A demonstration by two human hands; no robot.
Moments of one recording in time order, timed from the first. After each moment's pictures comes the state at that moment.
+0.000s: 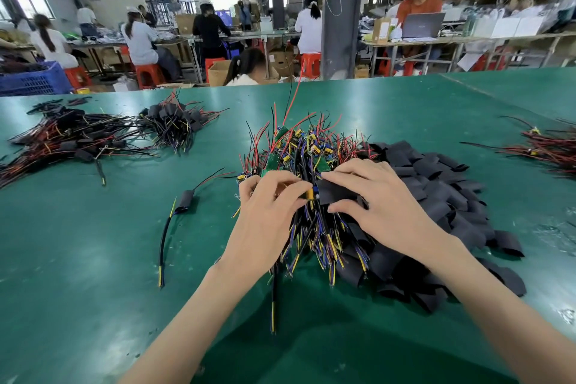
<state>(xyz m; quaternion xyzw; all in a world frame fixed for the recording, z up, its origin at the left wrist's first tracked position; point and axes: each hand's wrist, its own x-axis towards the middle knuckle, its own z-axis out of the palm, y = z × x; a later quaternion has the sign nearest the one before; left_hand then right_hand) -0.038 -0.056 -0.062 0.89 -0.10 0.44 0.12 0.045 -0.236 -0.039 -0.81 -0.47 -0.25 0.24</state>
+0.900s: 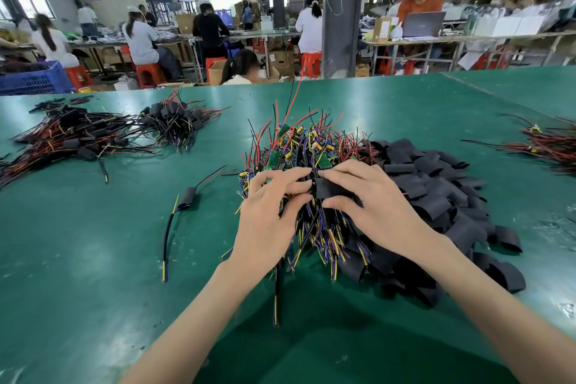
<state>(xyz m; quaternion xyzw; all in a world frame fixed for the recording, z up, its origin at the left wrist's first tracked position) -0.045 -0.068 -0.060 0.82 -0.07 0.46 0.33 0.035 -0.228 -0.041 -0.82 -0.46 -0.21 0.27</state>
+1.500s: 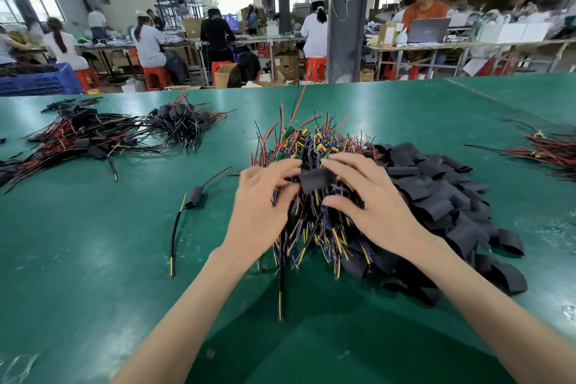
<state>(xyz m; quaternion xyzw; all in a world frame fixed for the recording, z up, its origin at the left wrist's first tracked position) -0.041 -0.049 -0.052 0.84 -0.04 0.44 0.30 0.043 -0.223 -0.052 -0.79 -0.46 -0.25 0.31</state>
